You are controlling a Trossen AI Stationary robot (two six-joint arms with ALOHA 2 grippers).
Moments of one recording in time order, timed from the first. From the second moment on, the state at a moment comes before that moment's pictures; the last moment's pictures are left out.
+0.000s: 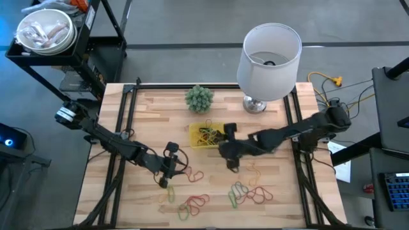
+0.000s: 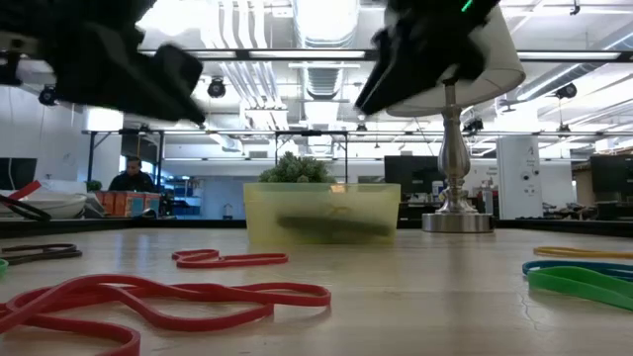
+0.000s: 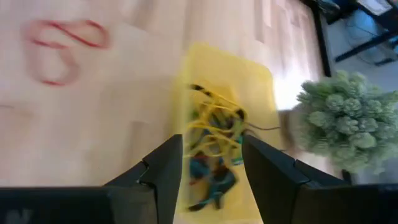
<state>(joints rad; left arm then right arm) -0.47 1.27 0.56 0.17 -0.30 0.05 0.25 1.58 1.09 -0.36 0.44 -0.15</state>
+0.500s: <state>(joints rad) -0.47 1.50 0.62 0.12 -0.19 -0.01 0.66 1.54 1.06 -0.38 0.44 0.13</state>
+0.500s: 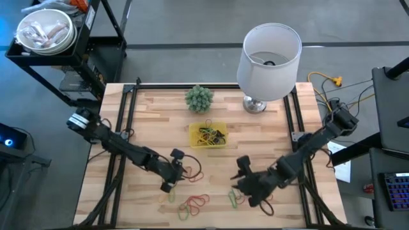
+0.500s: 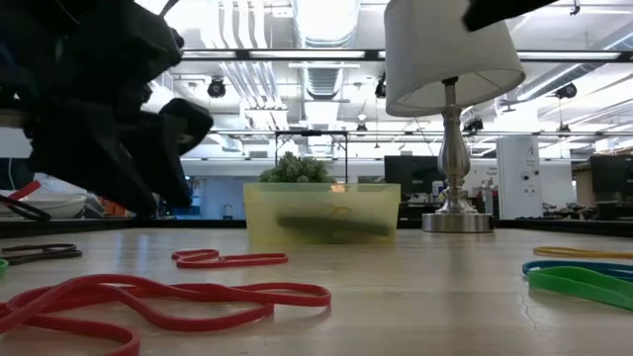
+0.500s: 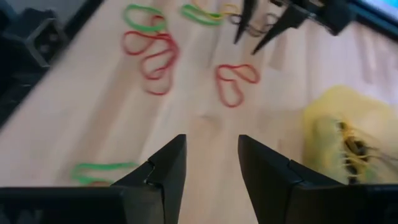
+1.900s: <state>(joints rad) -0.42 1.83 0.98 -0.44 -0.29 -0.09 0.74 1.57 1.03 -0.35 0.52 0.26</state>
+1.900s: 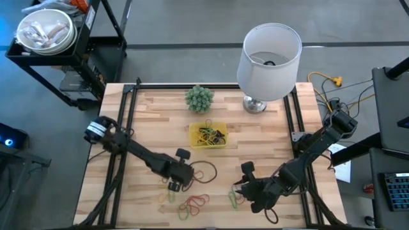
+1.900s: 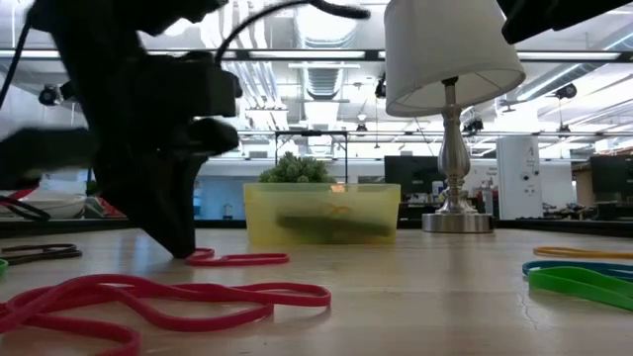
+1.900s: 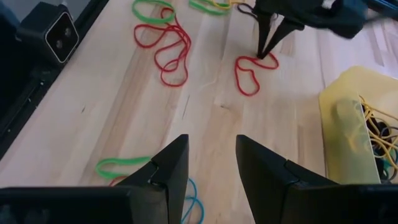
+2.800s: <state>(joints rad) -0.62 1.77 1.12 -0.51 -1.21 0.03 0.74 1.57 1.03 -0.35 0.52 0.28</state>
